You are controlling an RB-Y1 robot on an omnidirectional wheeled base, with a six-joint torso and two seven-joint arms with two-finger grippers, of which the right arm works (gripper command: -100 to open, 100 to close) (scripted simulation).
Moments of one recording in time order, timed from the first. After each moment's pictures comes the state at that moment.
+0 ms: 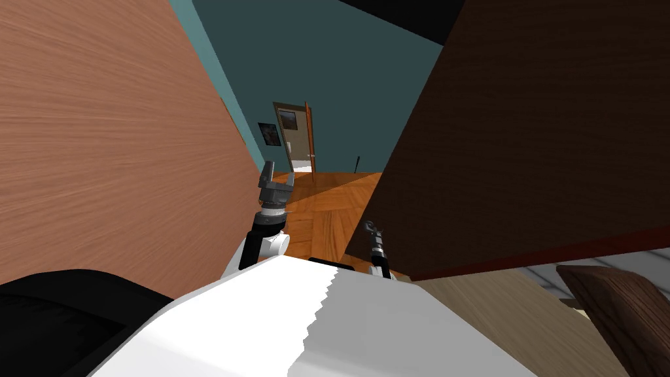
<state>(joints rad) 0.04 -0.08 -0.04 -0.86 -0.08 -0.74 -0.02</state>
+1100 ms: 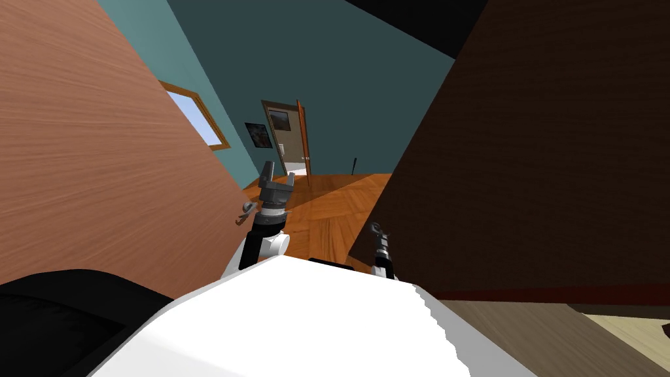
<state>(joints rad) 0.03 -0.08 -0.13 -0.82 -0.12 -0.75 0.01</state>
